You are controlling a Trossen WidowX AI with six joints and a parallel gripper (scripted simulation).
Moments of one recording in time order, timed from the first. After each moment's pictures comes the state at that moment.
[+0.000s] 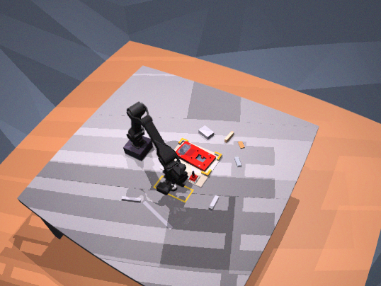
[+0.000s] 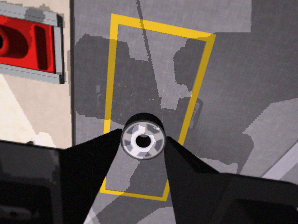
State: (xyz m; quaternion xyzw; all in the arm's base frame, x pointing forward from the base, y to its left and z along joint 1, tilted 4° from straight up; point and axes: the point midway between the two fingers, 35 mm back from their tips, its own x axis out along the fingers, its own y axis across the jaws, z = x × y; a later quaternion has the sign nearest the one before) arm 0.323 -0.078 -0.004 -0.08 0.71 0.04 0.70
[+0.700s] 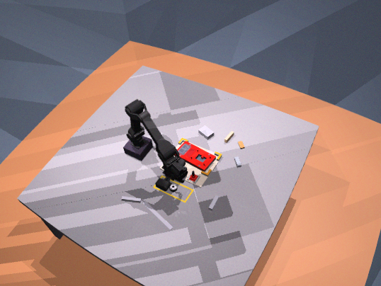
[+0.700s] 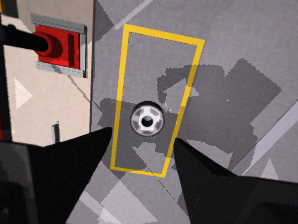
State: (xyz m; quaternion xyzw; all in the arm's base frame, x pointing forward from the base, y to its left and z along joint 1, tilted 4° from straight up) arm 0.320 -0.075 0.028 -0.08 0.71 0.04 0.69
